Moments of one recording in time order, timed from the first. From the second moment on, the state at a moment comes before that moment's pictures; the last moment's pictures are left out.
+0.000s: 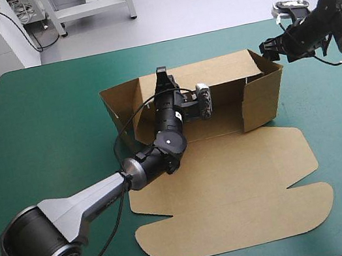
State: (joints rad) left arm -0.88 1.84 -1.33 1.71 0.69 -0.43; right arm -0.12 1.99 -2.01 0.37 1.24 -0.24
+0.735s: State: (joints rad) left arm -0.88 1.84 -1.33 1.71 0.69 -0.43; right arm -0.20 1.72 -1.52 0.59 1.19 -0.76
